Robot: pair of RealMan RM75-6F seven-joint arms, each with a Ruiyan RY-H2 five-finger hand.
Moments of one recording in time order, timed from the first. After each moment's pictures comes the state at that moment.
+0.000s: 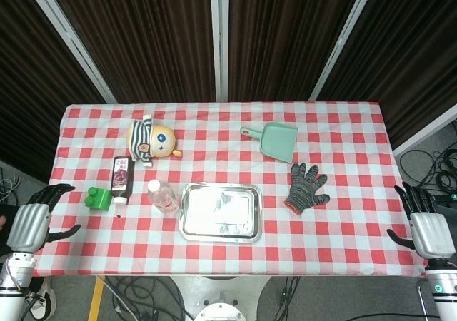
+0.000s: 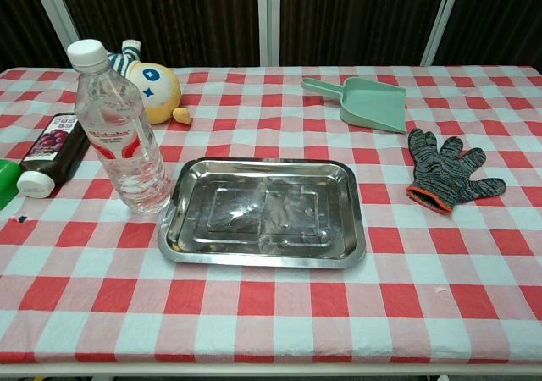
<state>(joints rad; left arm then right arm) -0.13 -1.19 -0.05 -1.58 1.49 1.44 -0.13 0.12 -1.23 0.04 -1.28 -1.49 1.38 0.15</state>
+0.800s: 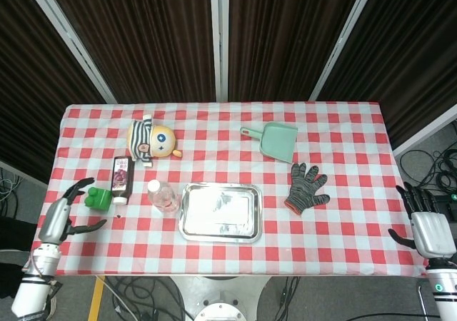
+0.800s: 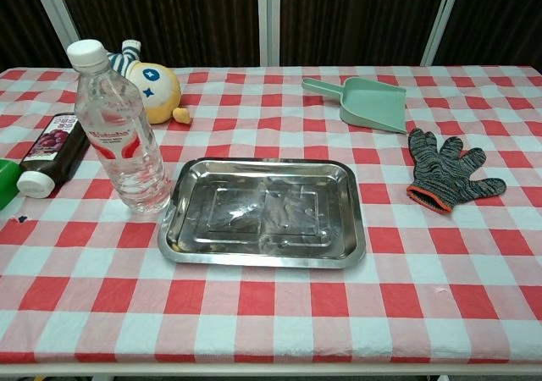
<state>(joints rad) -0.19 -1.32 -0.09 -1.57 1.42 1.32 -0.49 0.12 -1.24 0.04 -1.26 -1.48 1.37 0.15</state>
